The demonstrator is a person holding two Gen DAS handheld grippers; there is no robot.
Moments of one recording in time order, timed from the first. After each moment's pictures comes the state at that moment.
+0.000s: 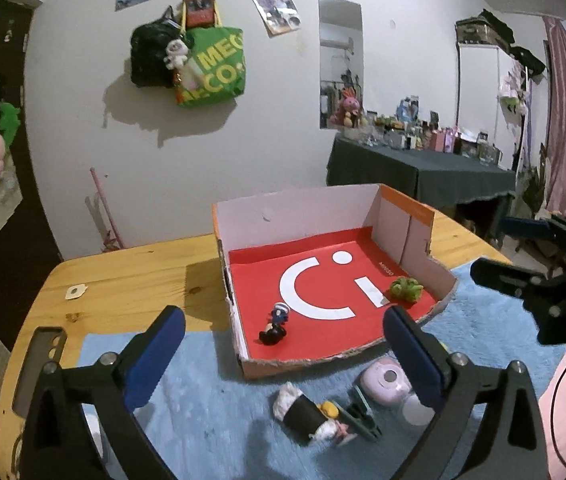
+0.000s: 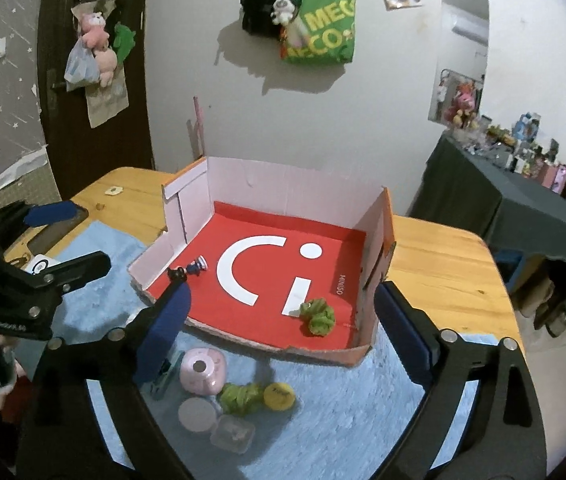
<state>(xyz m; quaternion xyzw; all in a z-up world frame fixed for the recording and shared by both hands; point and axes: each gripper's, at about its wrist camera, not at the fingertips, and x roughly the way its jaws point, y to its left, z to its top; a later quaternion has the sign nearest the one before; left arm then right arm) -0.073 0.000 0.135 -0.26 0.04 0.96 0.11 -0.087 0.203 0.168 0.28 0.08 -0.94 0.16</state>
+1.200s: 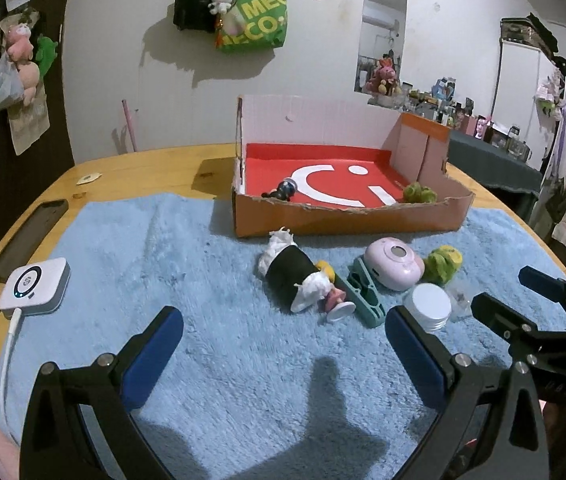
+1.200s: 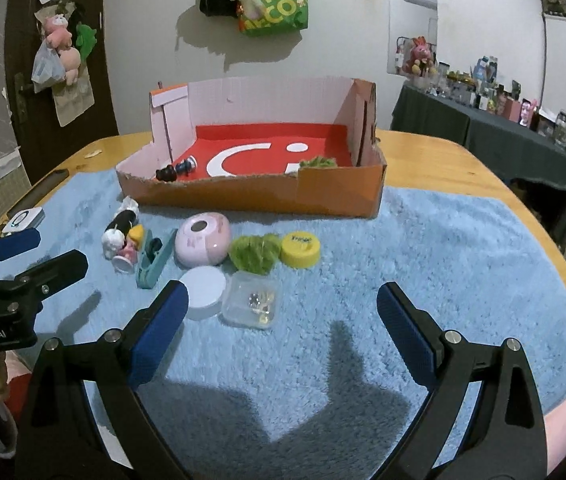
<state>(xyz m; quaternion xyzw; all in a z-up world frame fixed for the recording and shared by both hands) -0.017 0.002 0.036 -0.32 -0.01 0.94 0.06 -0.021 0.205 0.054 0.32 0.03 -0.94 0.10</state>
